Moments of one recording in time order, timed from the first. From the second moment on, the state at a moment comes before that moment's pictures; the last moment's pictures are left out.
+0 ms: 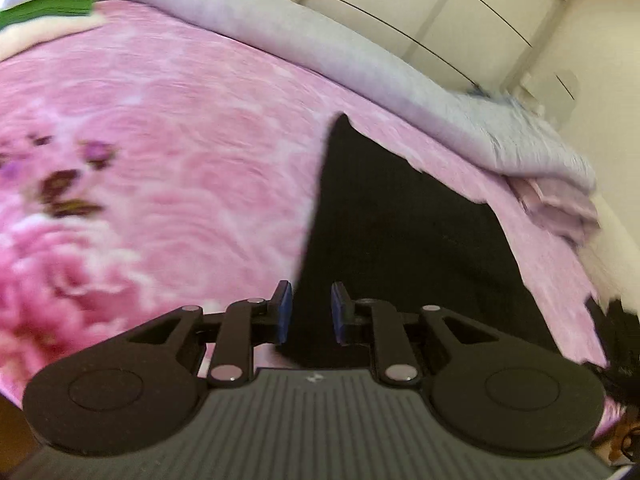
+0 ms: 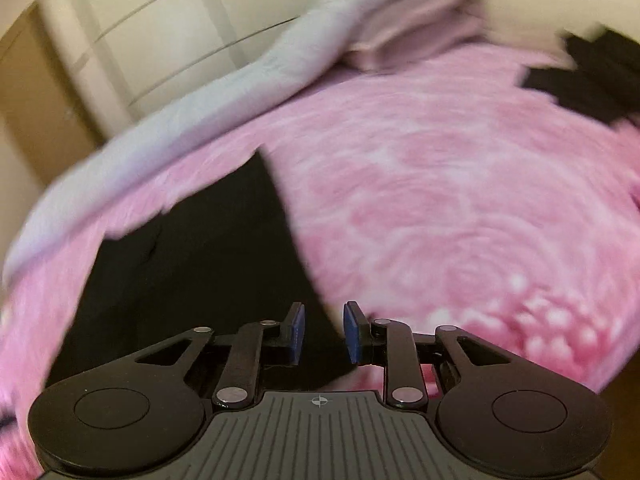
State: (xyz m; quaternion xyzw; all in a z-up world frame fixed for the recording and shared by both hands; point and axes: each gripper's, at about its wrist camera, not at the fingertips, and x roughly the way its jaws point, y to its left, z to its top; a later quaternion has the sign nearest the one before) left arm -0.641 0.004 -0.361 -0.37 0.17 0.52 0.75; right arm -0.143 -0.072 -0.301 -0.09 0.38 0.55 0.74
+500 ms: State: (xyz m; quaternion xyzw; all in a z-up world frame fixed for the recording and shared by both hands) left arm -0.617 -0.022 -0.368 -0.35 0.28 0.57 0.69; right arm -0.177 -0.055 -0.306 -0.23 0.38 0.51 0.73
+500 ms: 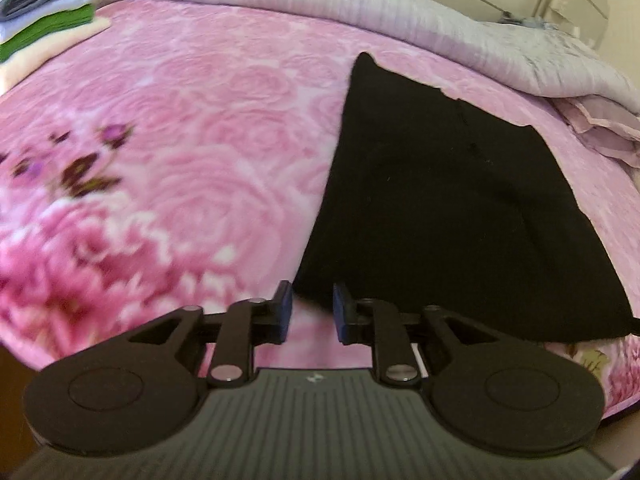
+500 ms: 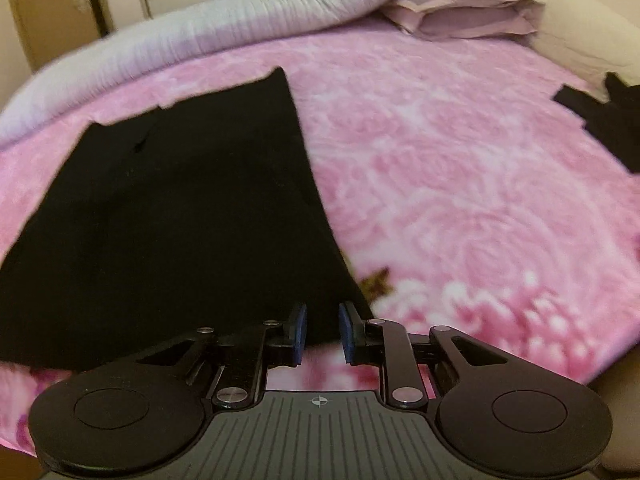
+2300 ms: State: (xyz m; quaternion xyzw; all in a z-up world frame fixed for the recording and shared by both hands) left arm -0.559 -0.116 -0.317 -0.25 0.33 0.56 0.72; right arm -0.222 -0.140 -0.276 -0.21 0.38 0.52 0.73
